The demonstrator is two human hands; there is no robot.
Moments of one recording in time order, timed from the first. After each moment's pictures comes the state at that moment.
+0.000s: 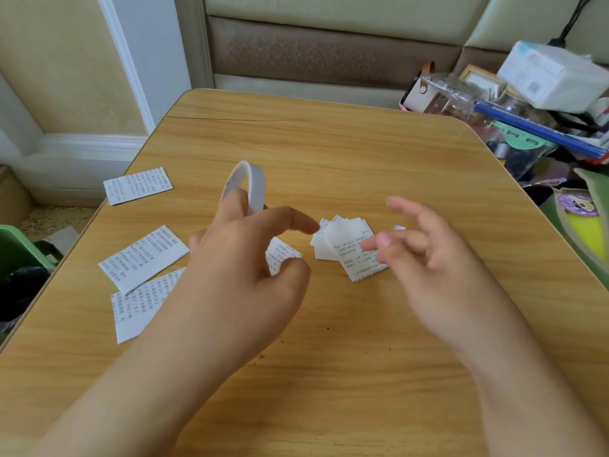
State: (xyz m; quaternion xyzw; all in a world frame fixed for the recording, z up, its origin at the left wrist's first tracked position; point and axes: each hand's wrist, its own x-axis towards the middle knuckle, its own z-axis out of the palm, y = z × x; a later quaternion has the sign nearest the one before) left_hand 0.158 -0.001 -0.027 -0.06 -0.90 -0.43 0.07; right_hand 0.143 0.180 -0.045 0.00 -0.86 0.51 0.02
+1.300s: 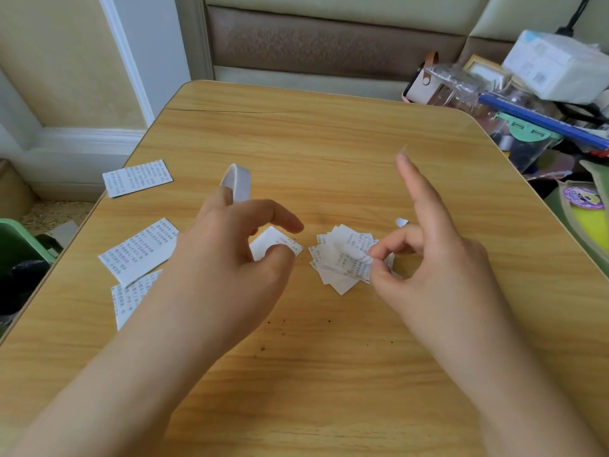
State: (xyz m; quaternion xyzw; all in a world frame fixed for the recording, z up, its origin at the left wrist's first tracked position) left_hand 0.154 -0.009 -0.028 -0.01 -0.91 -0.42 0.06; right_hand 0.153 0.176 -0.047 0.09 -0.93 0.33 0.13
